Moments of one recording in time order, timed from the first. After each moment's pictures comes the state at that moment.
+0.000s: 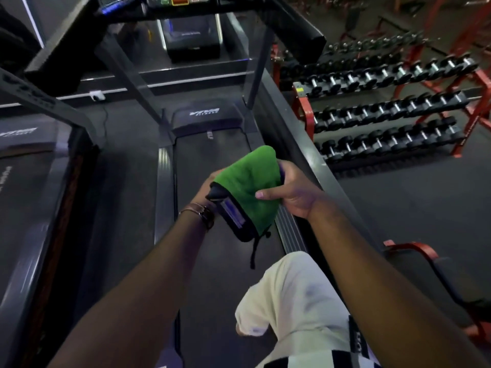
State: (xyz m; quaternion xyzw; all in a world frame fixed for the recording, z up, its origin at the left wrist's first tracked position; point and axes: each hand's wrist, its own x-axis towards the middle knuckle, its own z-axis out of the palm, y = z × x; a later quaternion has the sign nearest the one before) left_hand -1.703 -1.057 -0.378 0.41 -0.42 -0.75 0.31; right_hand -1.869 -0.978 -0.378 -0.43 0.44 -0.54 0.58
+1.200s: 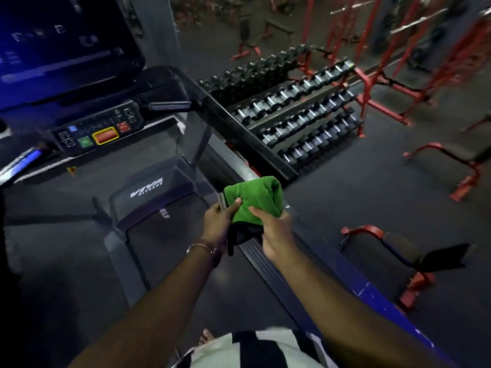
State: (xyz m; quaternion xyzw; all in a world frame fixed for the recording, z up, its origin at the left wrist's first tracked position) left_hand -1.884 -1.424 -0.207 0.41 -0.44 -0.78 0.17; right_hand -1.948 -1.323 -0.200 0.08 0.54 -0.78 0.30
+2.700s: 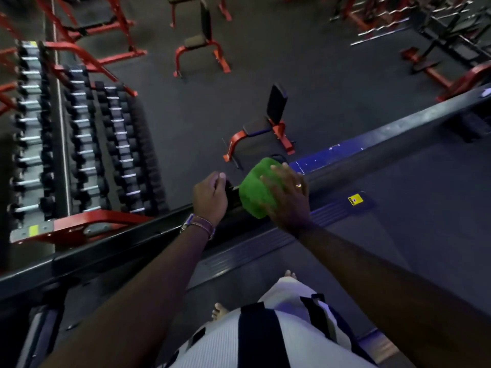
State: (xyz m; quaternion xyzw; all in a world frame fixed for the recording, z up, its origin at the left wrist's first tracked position) left_hand -2.208 -1.609 -0.247 -0.20 -0.87 -0.46 -0.04; right_hand -2.079 -1.447 -0.290 0.13 0.97 -0.06 -0.22
